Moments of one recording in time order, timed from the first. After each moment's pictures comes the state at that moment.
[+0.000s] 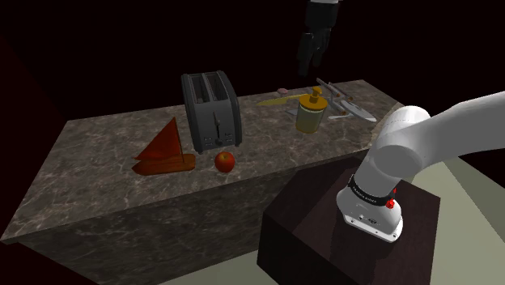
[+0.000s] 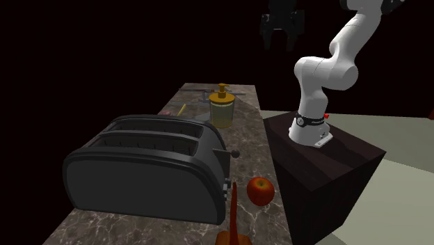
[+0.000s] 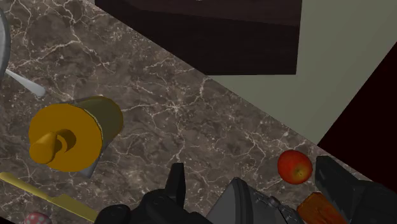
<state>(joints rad) 0.02 -0.80 0.00 -2.33 0.05 1.51 -0.03</state>
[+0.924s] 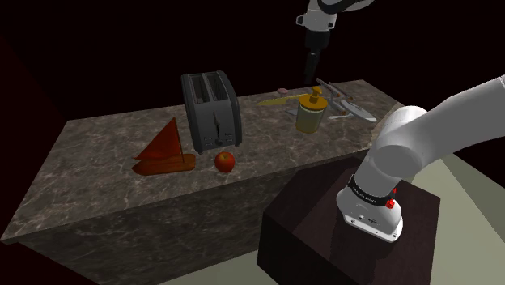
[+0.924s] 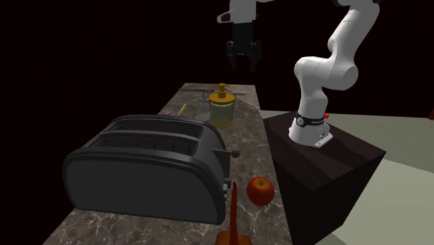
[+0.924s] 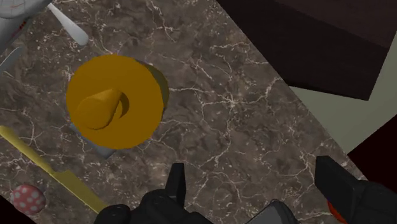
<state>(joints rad) 0.02 -0.63 -0.27 -2.42 -0.13 1.74 -0.48</state>
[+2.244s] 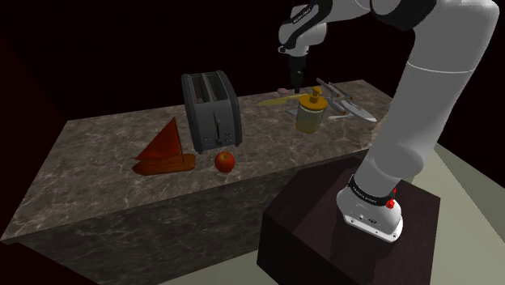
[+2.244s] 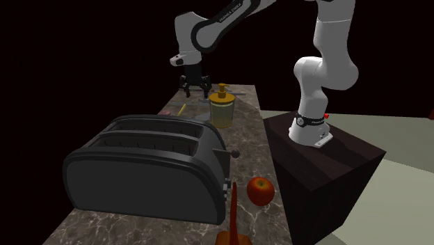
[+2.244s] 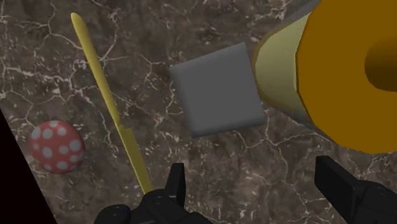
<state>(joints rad) 0.05 0.14 -0.57 -2.09 0.03 2.11 -1.31</state>
